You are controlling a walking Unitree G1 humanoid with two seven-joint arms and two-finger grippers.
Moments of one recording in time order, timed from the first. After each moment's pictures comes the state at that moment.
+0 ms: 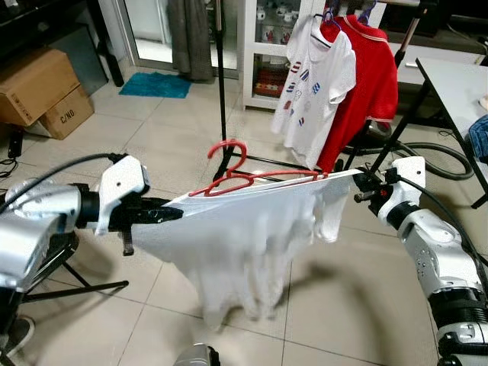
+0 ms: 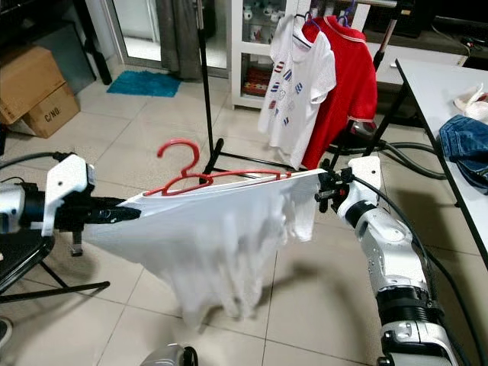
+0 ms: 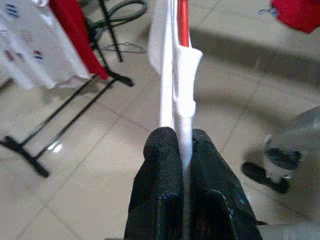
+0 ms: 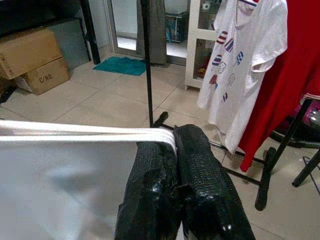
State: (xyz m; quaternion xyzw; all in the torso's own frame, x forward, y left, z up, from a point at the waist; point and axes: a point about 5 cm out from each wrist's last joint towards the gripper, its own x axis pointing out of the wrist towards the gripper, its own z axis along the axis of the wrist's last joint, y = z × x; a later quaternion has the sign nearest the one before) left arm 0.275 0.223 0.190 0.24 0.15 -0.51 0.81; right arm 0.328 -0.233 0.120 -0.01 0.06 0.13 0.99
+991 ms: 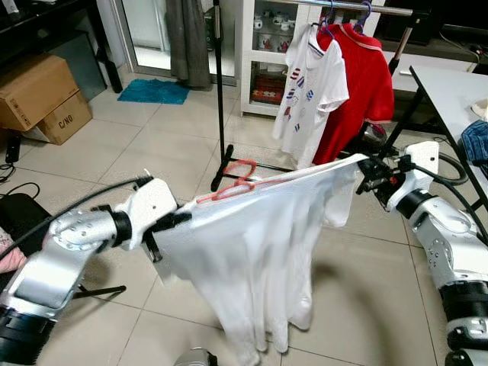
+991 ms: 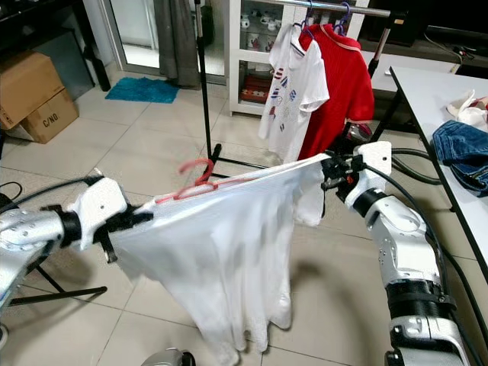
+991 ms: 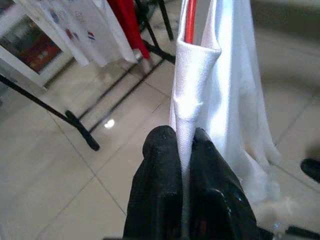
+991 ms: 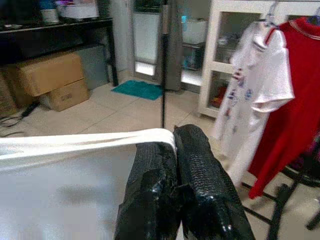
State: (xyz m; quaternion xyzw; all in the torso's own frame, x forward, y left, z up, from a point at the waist) left arm 0.277 0.201 0.144 0.30 0.16 -0.41 0.84; right arm 0.327 -0.235 0.148 -0.02 0.01 0.19 0.98
